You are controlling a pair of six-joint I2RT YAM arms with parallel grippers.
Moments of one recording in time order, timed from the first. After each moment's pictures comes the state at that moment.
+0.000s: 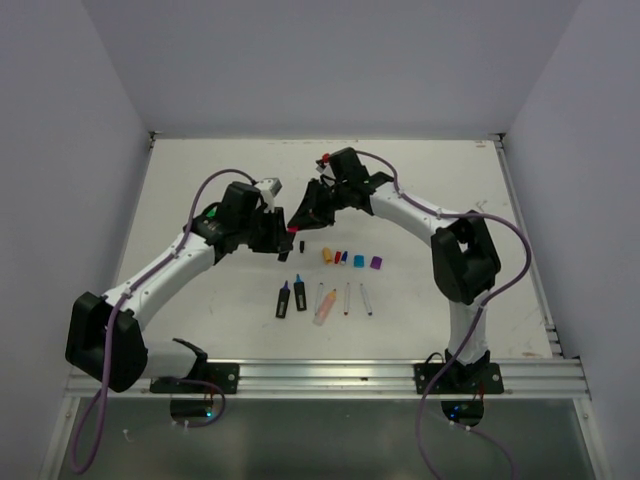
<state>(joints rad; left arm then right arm) -0.47 1.32 0.99 -0.49 0.24 -0.41 0.60 1.99 1.59 -0.42 -0.62 0.88</state>
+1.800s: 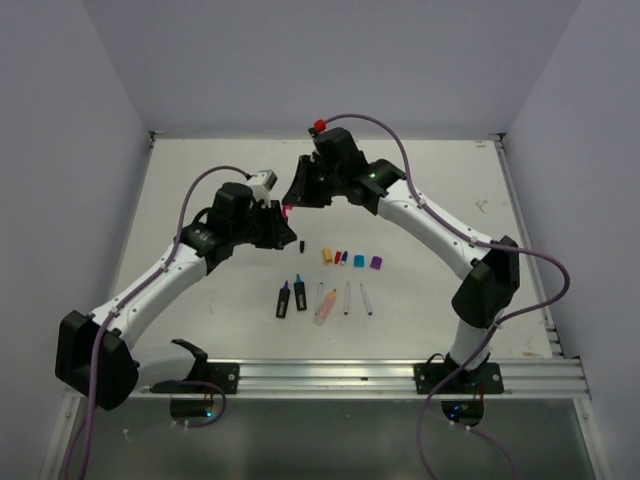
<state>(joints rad) -0.47 1.22 0.95 -0.33 0.28 -0.48 0.72 1.79 1.76 -0.59 -0.20 0.74</state>
